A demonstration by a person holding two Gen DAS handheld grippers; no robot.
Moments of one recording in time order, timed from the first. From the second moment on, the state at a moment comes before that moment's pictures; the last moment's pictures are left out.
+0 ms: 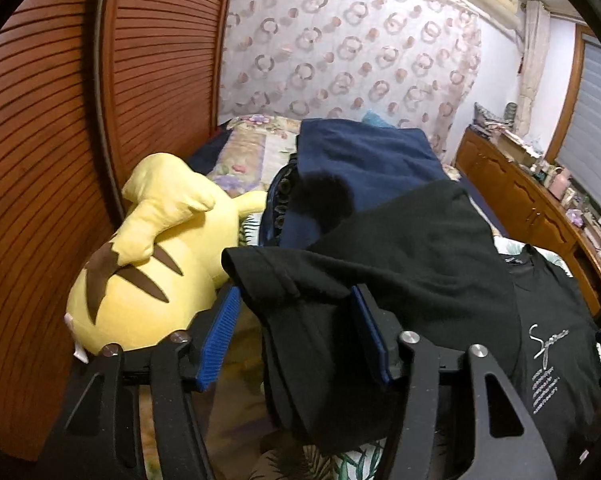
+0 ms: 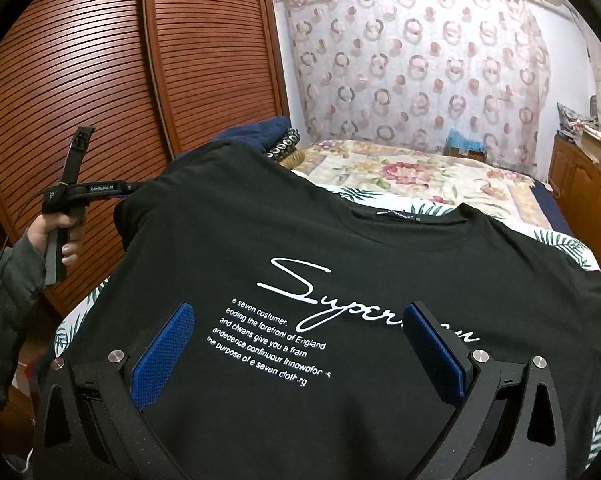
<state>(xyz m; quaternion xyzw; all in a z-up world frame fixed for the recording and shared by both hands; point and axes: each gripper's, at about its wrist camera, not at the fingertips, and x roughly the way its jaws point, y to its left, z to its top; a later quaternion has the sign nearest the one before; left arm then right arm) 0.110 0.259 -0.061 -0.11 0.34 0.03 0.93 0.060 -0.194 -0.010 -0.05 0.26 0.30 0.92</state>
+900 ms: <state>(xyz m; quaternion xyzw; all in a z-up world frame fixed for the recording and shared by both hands) 0.121 0.257 -0.061 -0.12 0.36 0.02 0.93 0.062 -0.197 -0.024 -0.03 0.27 0.29 0.92</state>
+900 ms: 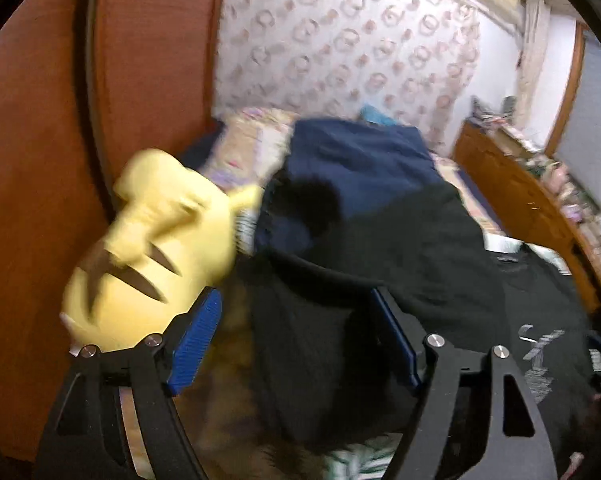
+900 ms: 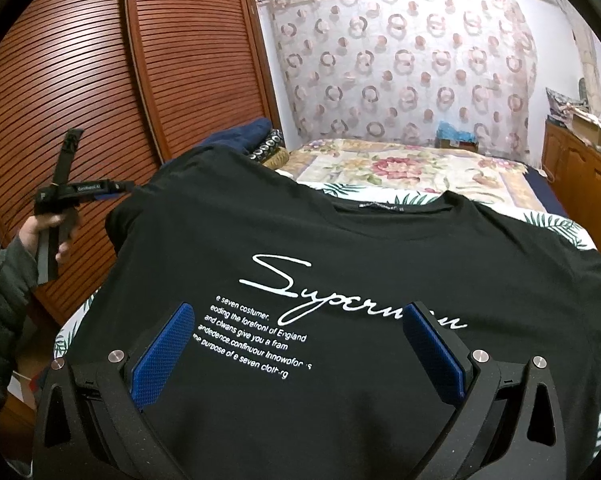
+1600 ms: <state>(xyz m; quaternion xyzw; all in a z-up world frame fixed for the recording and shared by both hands) 0.086 0.204 0.004 0.00 0.27 0.04 0.96 0.058 -0.200 -0.022 -0.03 0.26 0.28 0.92</state>
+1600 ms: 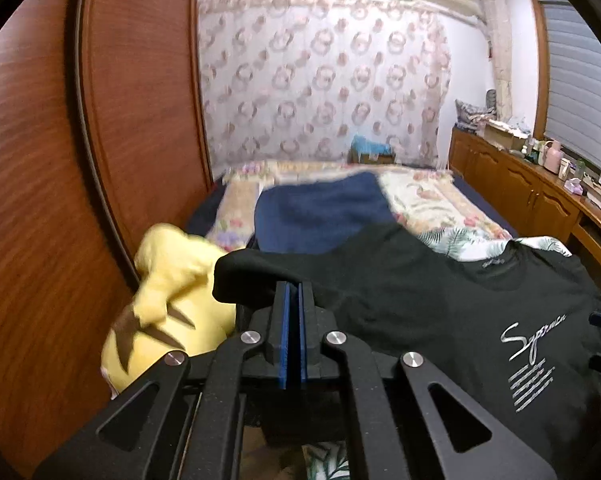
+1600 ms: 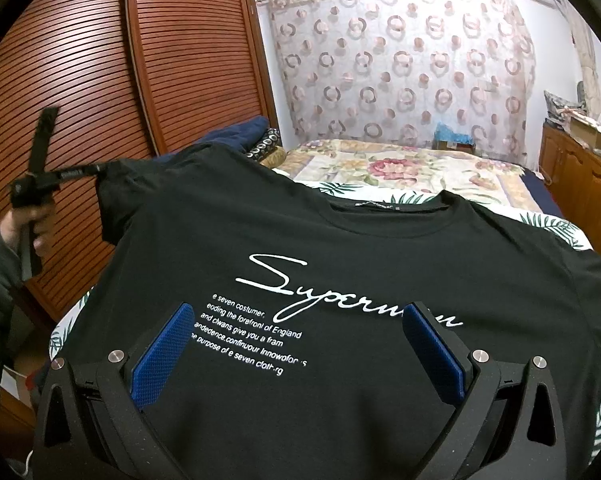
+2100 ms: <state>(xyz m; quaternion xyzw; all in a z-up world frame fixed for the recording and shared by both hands) 0.074 0.176 0.006 0.07 0.31 0.06 0.95 0.057 -0.207 -0.022 -0.02 0.26 0.27 0.93</state>
